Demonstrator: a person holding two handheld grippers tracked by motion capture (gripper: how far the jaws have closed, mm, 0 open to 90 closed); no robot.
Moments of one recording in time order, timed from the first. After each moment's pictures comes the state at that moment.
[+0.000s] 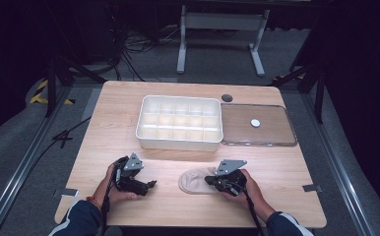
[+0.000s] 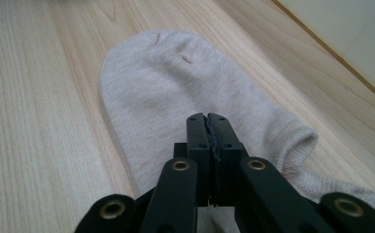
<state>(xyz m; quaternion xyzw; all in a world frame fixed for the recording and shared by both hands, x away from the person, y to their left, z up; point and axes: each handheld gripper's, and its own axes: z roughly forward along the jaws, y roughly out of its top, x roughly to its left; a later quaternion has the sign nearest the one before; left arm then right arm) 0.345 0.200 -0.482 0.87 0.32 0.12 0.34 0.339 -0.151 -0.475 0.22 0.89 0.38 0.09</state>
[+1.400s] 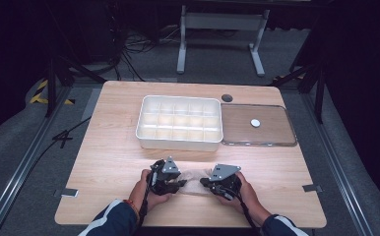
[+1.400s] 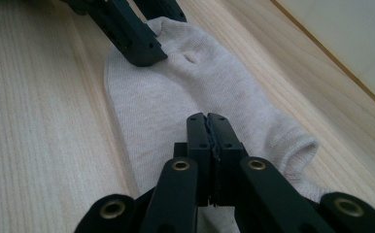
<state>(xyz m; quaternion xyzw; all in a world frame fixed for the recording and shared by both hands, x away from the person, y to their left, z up) 0.336 0.101 -0.472 0.89 0.29 0.06 0.35 0.328 -0.135 -0.477 0.20 0.89 0.38 0.12</state>
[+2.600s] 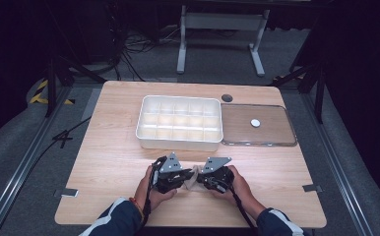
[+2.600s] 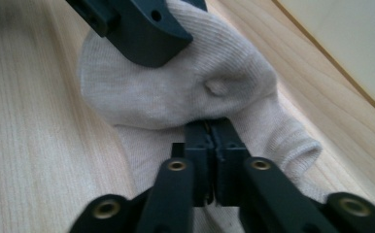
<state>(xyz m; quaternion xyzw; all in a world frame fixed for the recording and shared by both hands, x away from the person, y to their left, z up) 0.331 0.092 -0.448 0.86 0.25 0.08 0.44 0.347 -0.117 -0.472 0.21 0.90 0.36 0.10</state>
